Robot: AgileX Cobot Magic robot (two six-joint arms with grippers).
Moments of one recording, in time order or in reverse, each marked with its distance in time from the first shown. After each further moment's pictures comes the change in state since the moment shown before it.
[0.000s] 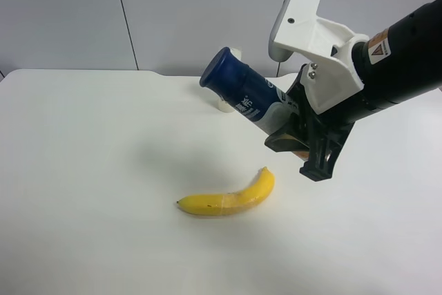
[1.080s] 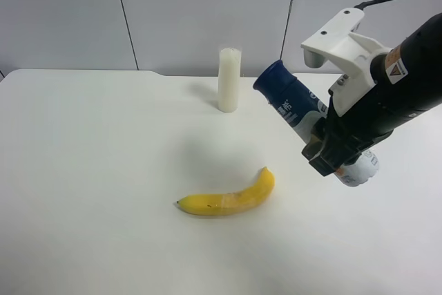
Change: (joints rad) left arm 0.000 0.000 0.001 0.000 -0.010 -0.007; right arm -0.041 0.000 0.000 -0.254 0.205 0.594
